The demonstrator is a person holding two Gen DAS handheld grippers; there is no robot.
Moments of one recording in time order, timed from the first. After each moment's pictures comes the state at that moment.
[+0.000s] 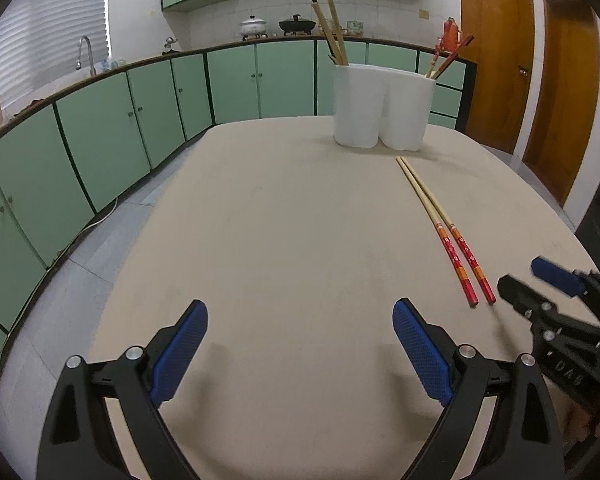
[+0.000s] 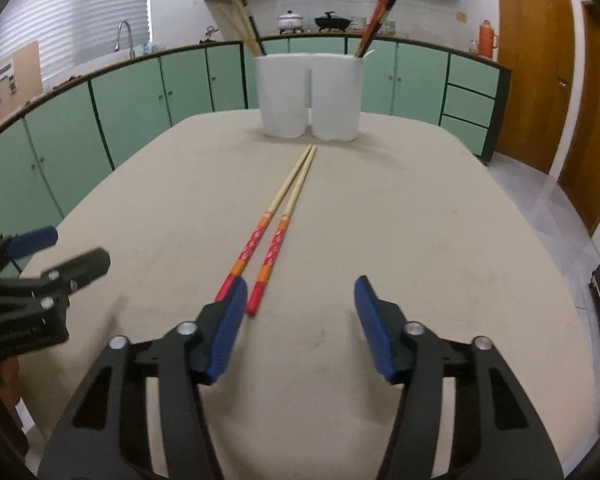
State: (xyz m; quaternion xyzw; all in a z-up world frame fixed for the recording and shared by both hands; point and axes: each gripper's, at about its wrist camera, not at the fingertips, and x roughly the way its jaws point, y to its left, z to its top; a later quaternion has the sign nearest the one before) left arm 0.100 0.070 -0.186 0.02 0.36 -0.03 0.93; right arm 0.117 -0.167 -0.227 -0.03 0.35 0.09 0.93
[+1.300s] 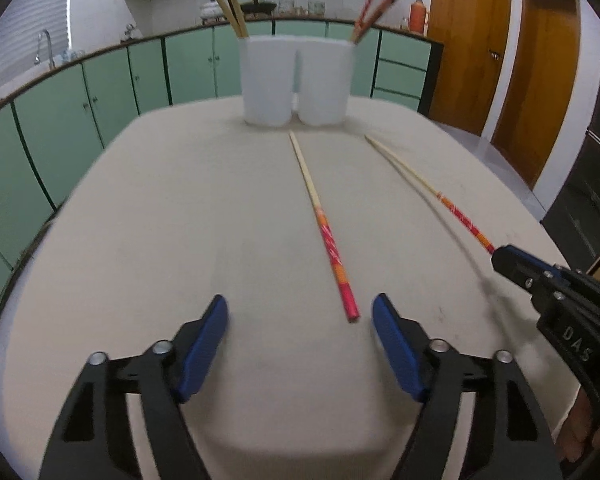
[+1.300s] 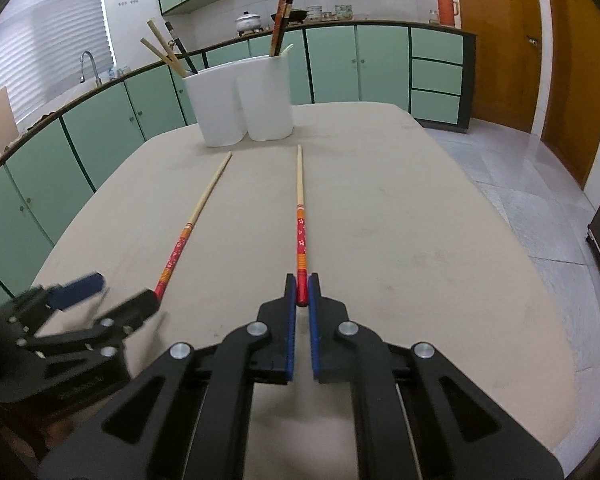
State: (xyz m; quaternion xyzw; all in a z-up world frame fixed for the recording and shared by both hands) left arm 0.118 -0.018 -0.204 0.02 0.41 -0.09 0.91; right arm 0.113 -0.242 -0.221 0.04 0.36 0.05 0.93
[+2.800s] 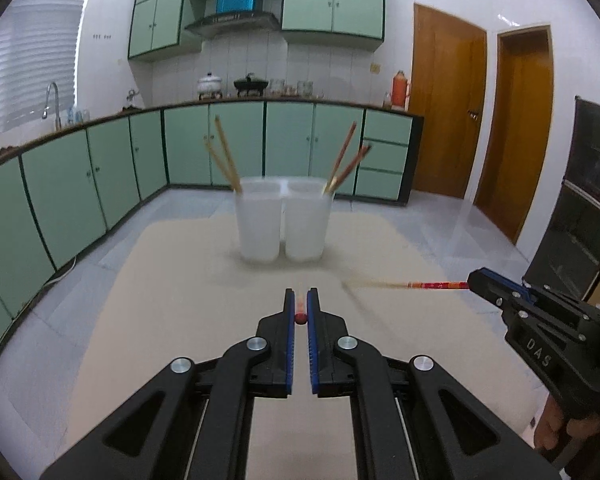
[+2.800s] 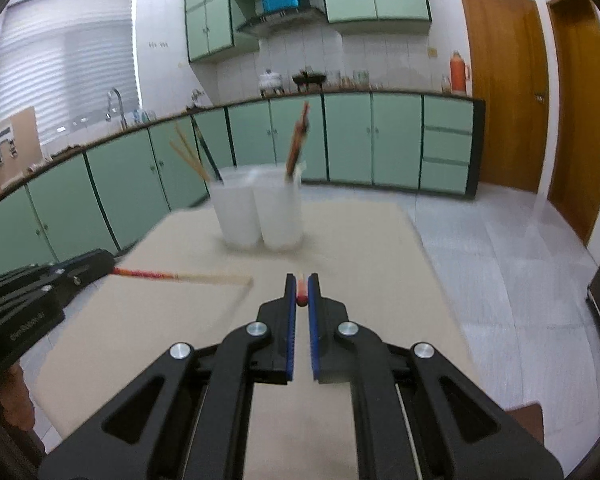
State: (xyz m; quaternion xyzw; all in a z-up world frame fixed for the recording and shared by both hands) left arm 0.107 -0.019 -0.073 0.00 0.26 -0.11 0.96; right arm 0.117 -0.258 -0.113 0.02 0.25 0.08 0.97
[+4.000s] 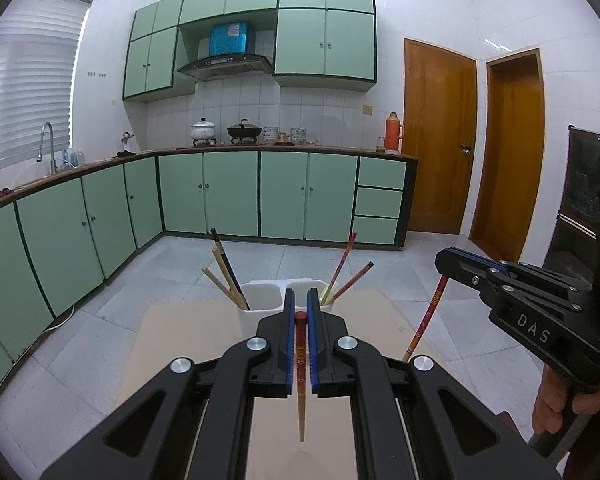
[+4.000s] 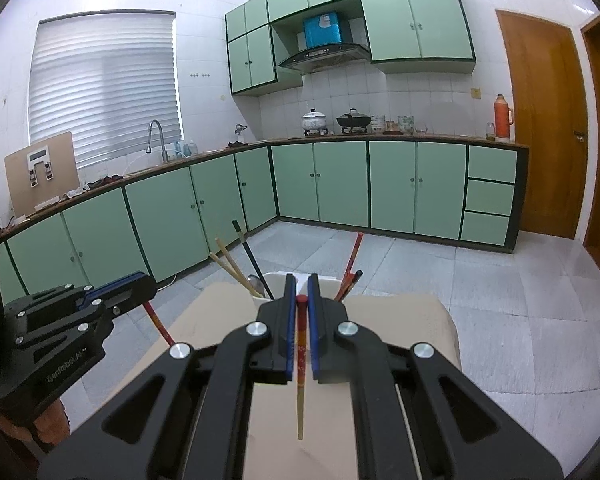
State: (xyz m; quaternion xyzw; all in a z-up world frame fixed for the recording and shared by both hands) left arm 0.155 -0.022 0.013 0.01 0.20 -0.12 0.97; right arm 0.181 -0.246 0.002 0.02 0.19 0.16 0.97
